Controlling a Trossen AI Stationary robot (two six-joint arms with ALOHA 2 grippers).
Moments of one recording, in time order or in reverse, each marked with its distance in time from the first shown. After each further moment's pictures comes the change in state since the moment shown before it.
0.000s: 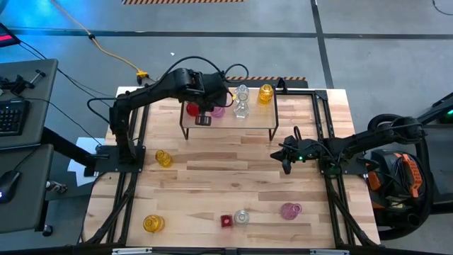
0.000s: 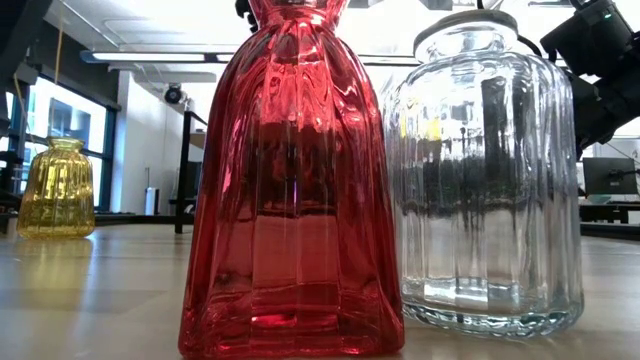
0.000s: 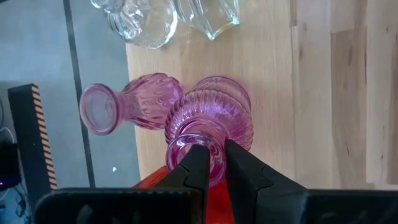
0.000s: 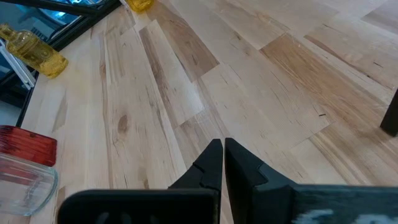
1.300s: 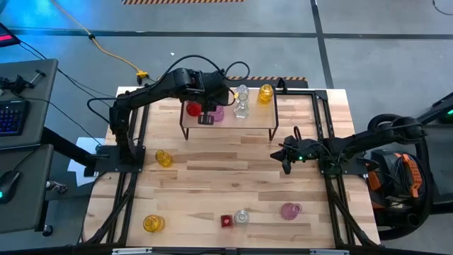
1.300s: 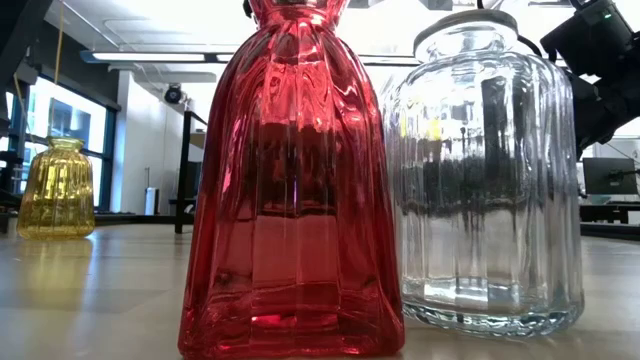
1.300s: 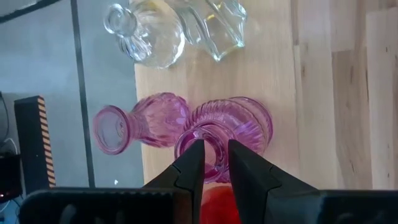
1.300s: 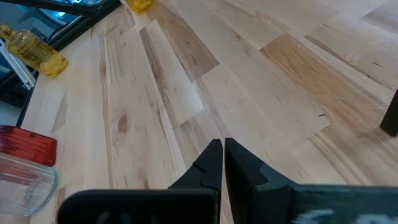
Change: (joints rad) left arm 0.000 0.000 0.000 0.062 0.016 0.017; right arm 0.000 0.000 0.000 0.000 0.000 0.000
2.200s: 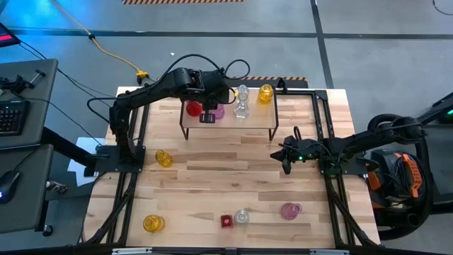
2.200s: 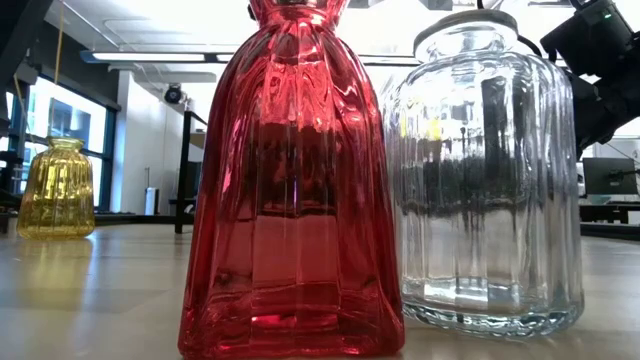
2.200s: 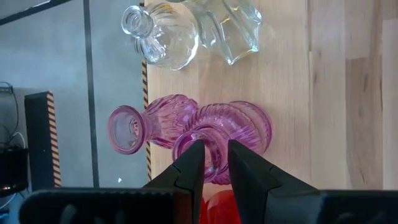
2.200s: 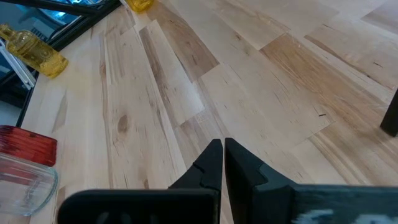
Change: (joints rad) left arm 0.008 0.000 -0.001 0.025 -0.028 -0.019; right arm 0.000 0.000 0.000 0.000 0.000 0.000
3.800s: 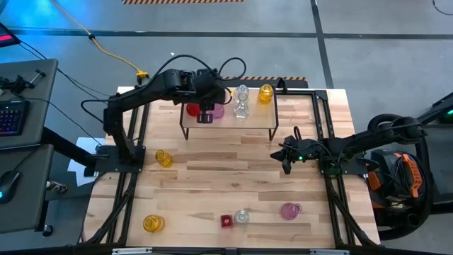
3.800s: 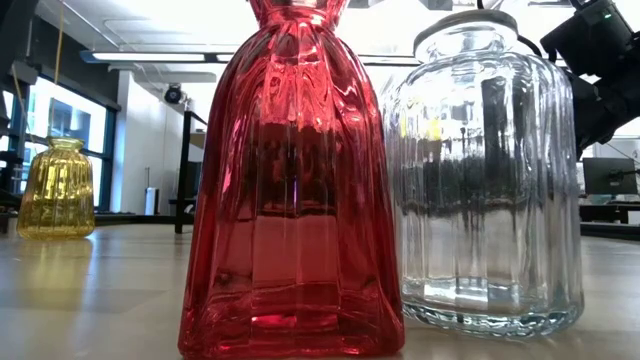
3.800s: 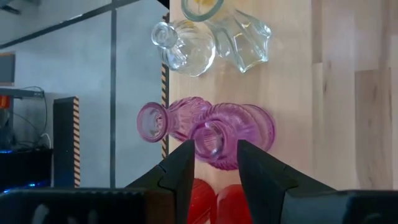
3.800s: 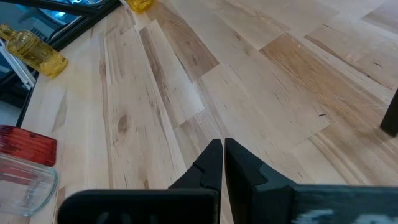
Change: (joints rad) left arm -0.050 -0.064 -0.001 0.013 -0.081 -0.025; right arm 0.000 0.000 0.000 0.000 0.000 0.000
